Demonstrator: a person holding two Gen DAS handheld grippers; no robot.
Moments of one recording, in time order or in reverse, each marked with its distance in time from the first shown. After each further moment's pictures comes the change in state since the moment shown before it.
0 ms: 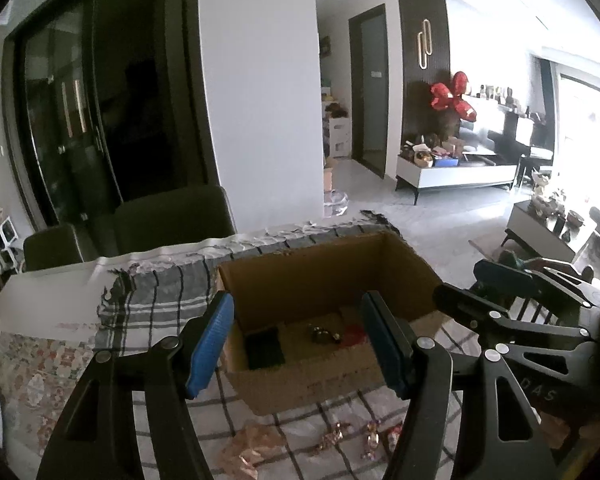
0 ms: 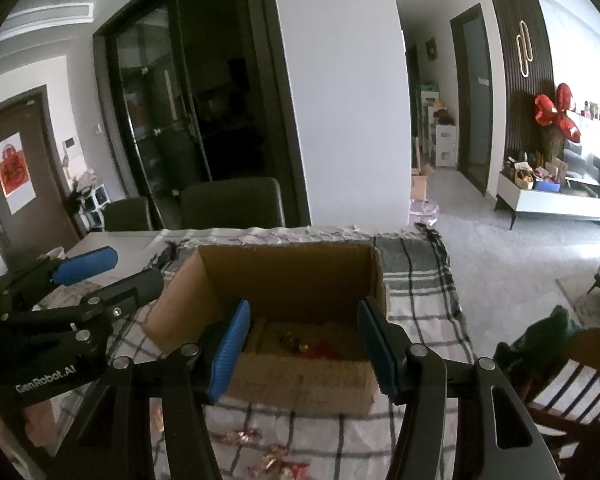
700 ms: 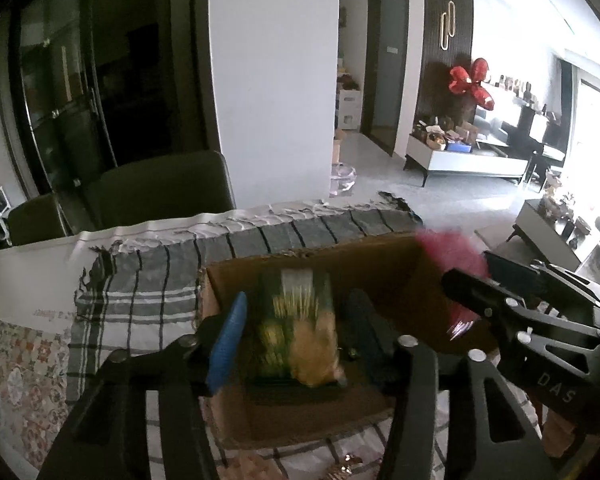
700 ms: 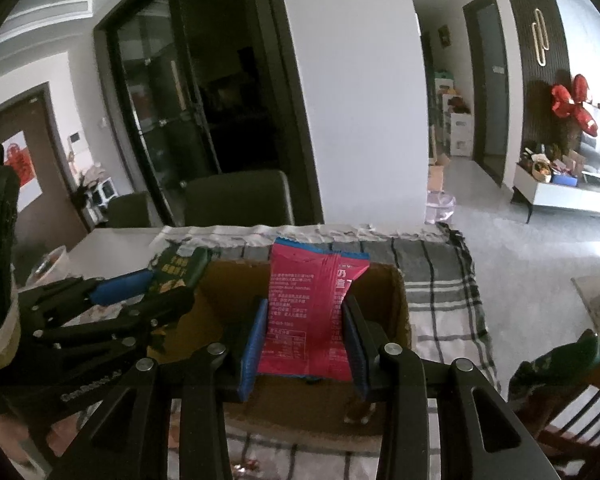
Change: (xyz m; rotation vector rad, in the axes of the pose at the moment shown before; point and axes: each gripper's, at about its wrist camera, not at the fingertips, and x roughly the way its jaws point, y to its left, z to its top) left arm 0.093 0.019 0.020 -0.071 0.123 0.002; right arm 0.071 -0.009 0.028 0.008 0.069 0.035
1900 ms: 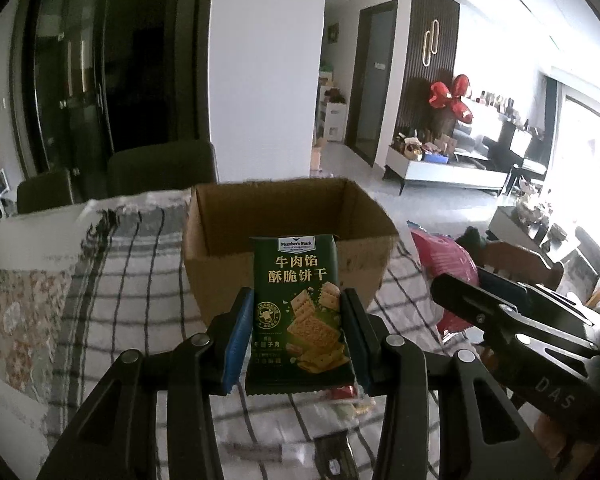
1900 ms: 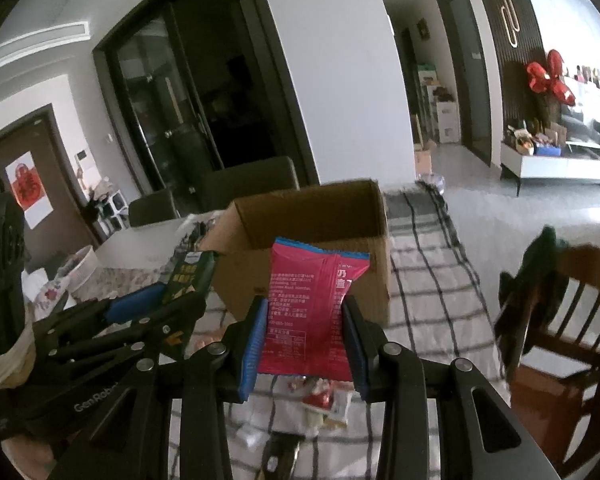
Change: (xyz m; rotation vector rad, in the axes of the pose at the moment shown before) left arm -0.120 -0.042 -0.096 -0.037 -0.055 -0.062; right arm -0.132 0.019 -0.095 0.079 -0.044 0.028
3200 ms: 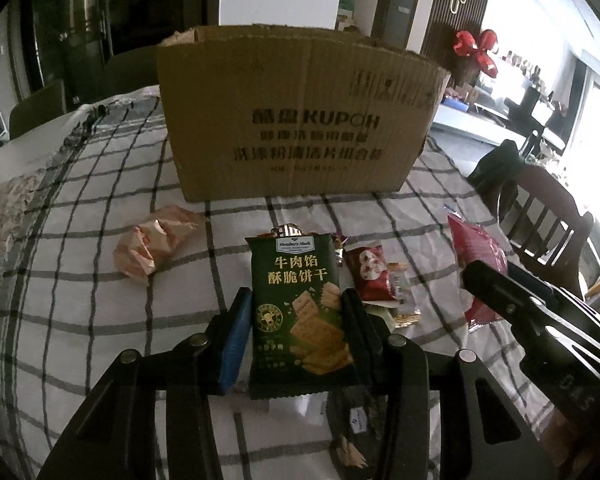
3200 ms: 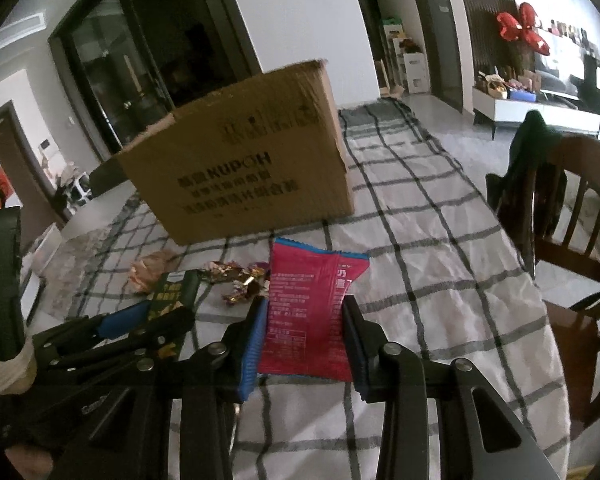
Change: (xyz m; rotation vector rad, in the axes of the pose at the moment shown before) left arm 0.076 0.002 -0.114 -0.074 0.248 0.014; right arm 0.049 -0.030 -0.106 0.095 0.142 -0.092
